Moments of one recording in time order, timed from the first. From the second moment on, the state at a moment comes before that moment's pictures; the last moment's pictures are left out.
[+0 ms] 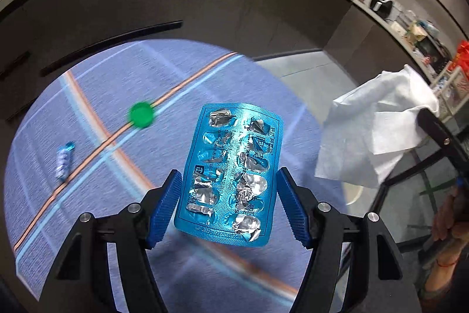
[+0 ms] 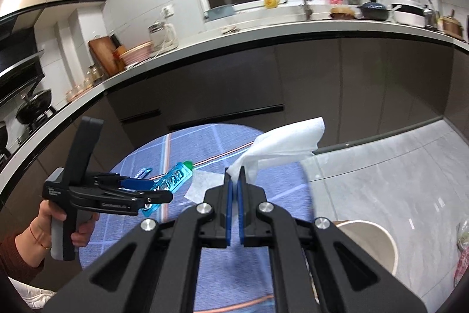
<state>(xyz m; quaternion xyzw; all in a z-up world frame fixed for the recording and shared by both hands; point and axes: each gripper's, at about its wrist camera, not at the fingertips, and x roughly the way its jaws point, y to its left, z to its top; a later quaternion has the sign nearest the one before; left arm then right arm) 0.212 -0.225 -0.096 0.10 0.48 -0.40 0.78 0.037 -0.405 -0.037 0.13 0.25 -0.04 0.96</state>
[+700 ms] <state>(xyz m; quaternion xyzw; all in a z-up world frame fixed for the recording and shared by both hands) 0.136 -0.401 -0.107 0.14 0.48 -0.52 0.69 -0.058 -0.518 -0.122 0.22 0.29 -0.14 0.92</state>
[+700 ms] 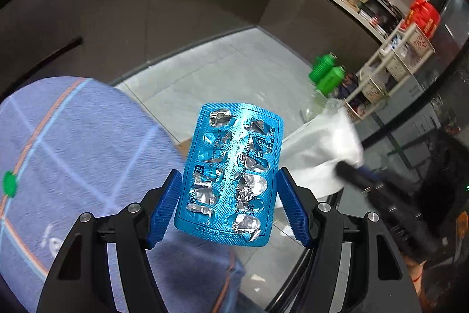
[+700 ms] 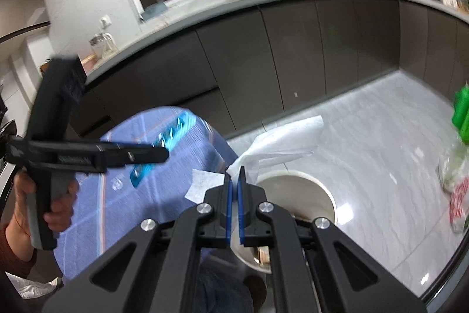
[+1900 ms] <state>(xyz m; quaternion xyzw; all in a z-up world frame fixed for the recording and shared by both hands) 0.112 -0.498 -0.186 0.19 0.49 -0.51 0.68 -0.048 -0.564 -0.247 0.28 0.36 -0.15 0.88</state>
